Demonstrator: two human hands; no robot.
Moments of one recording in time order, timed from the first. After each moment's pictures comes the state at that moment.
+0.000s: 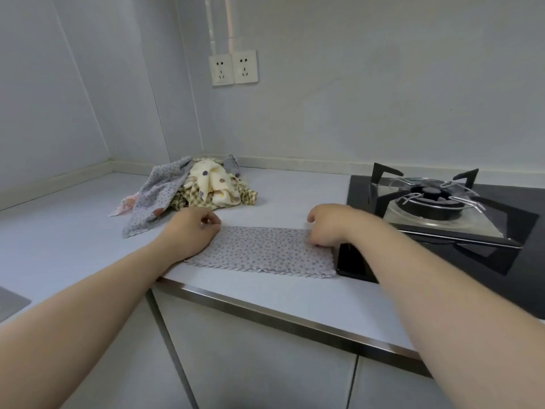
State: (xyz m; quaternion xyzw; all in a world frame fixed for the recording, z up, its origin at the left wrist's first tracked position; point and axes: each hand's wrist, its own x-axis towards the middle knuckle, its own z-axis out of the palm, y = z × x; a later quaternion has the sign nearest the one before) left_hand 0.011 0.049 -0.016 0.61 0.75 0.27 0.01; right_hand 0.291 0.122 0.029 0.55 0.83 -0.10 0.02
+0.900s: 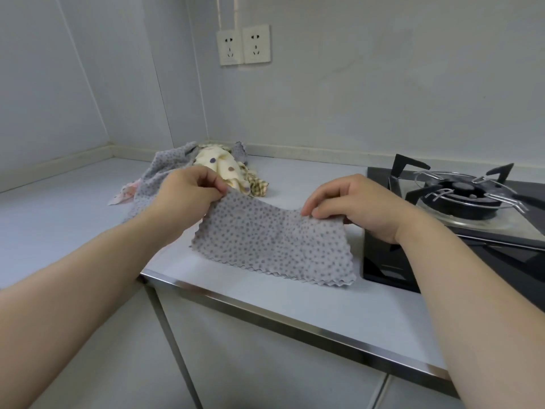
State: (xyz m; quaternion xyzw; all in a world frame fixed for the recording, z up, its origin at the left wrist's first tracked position) left_hand 0.026 0.037 0.028 0.49 0.68 0.51 0.16; right_hand 0.303 0.118 0.038 0.31 0.81 -0.43 -0.24
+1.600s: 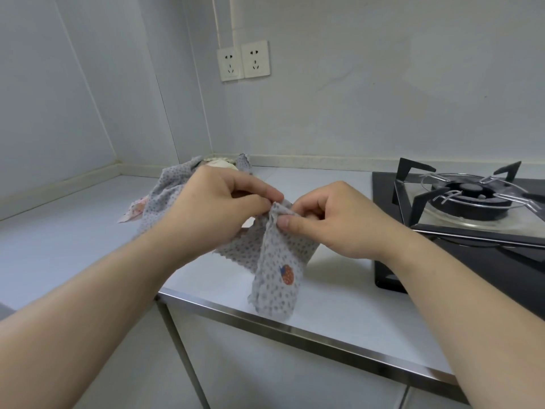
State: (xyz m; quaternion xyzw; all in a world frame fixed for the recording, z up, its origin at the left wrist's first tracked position) left_hand 0.093 -0.016 0.074 0.61 0.61 0.47 0.19; right_hand 0.277 0.074 0.045 0.27 0.86 -0.32 -0.29
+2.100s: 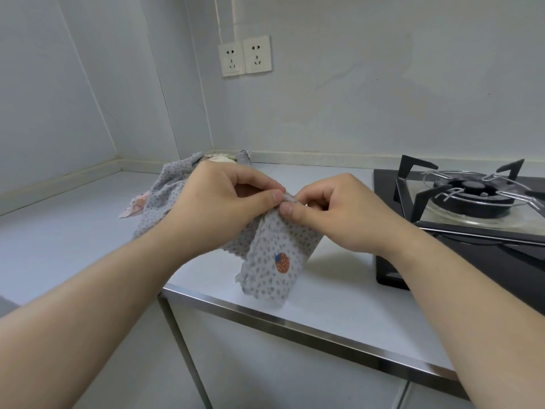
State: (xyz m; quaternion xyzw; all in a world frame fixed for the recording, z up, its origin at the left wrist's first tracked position) left_hand 0.090 -0.013 0.067 0.64 0.58 0.48 0.15; right_hand 0.276 0.074 0.045 0.26 0.85 -0.30 -0.33
